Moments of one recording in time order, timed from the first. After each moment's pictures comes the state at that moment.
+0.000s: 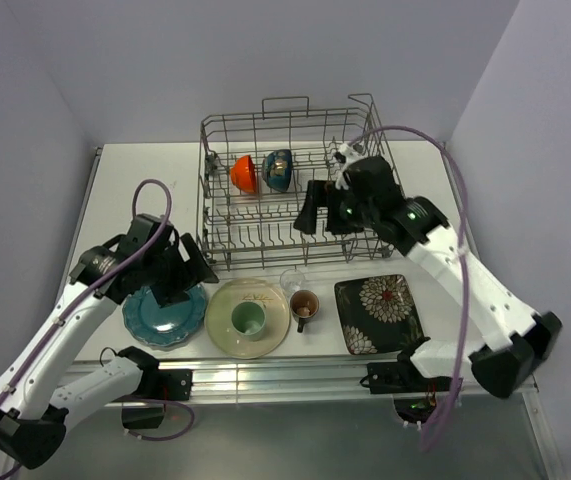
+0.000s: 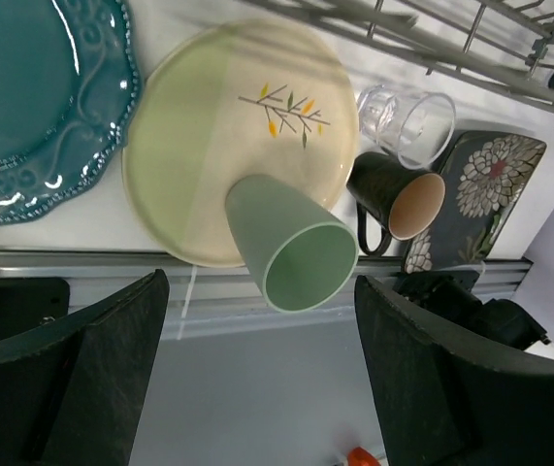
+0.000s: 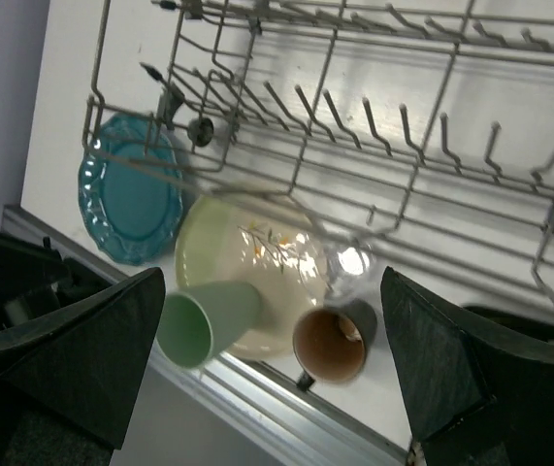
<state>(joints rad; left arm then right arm) -0.49 0.96 1.08 -1.12 0.09 -0.95 0.58 1.30 1.38 -0.74 -0.13 0.52</state>
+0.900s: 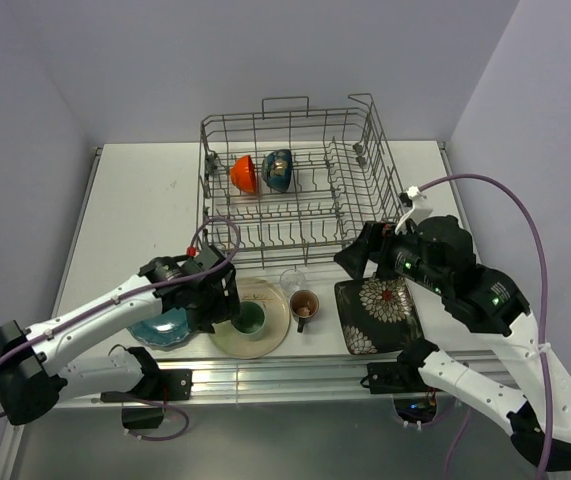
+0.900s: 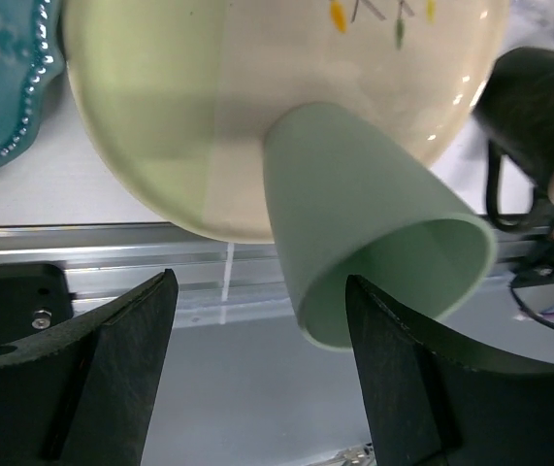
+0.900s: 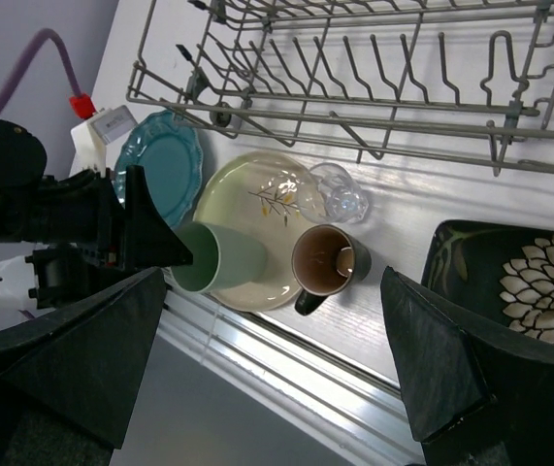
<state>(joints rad) -0.85 1.12 0.87 -0.98 0.03 -1.10 0.63 0.75 1.14 -0.88 -0.02 0.59</state>
